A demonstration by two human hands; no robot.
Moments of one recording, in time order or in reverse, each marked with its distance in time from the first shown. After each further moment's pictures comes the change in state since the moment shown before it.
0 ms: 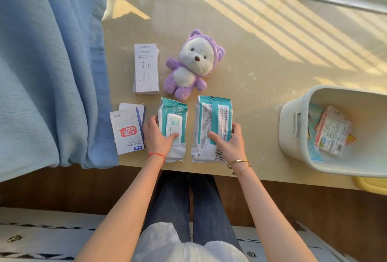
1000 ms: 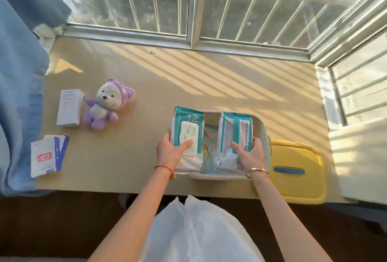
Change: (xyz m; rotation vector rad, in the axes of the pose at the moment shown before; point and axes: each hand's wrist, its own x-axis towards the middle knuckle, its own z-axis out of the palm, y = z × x) left_hand -0.213 0.297 0.175 -0.375 -0.167 0.093; right_hand -0.005 0.008 -0.417 -0.105 0.325 -0.074
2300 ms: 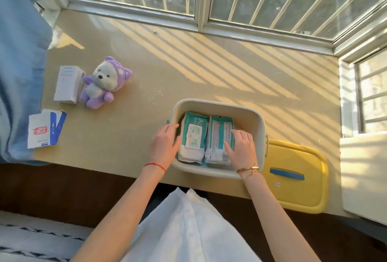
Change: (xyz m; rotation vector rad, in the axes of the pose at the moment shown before) left_hand 0.000 -0.018 0.051 0.666 0.080 0.335; right_hand 0.044 0.031 -0.012 -0.708 -0.183 -0.502
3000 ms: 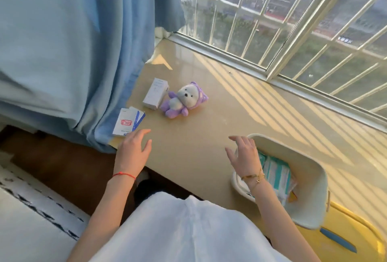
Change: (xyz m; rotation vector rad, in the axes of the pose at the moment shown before) left_hand -0.104 -0.200 -0.221 0.016 0.389 -0.203; right_hand -0.007 -0.239 0.012 0.038 0.017 -0.405
